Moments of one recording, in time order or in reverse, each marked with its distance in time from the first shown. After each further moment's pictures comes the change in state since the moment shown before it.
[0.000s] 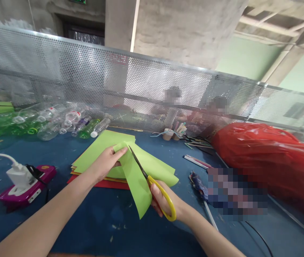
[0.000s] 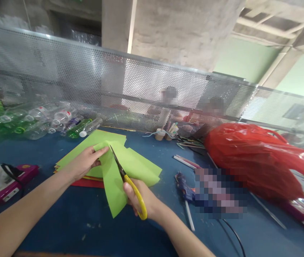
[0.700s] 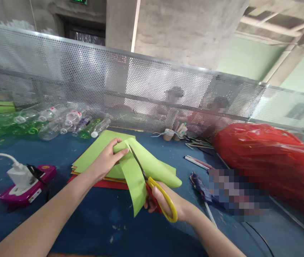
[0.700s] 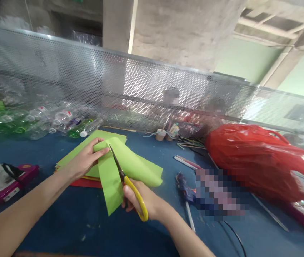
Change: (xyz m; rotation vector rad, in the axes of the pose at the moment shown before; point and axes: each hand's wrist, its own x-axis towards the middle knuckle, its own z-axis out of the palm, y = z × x) left_hand -0.001 0.003 0.001 -0.088 -0.025 0.111; right_hand -0.006 -0.026 -0.008 -0.145 -0.101 -0.036
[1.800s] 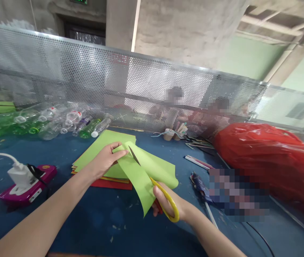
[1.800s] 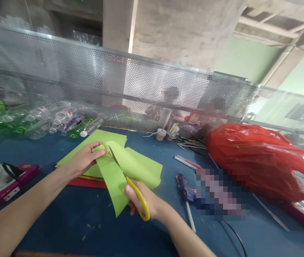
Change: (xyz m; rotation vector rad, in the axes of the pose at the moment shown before) left_hand 0.008 -0.007 -0.012 -0.047 -0.003 -0.091; right_hand 0.003 0.016 0.004 0.093 0.015 0.007
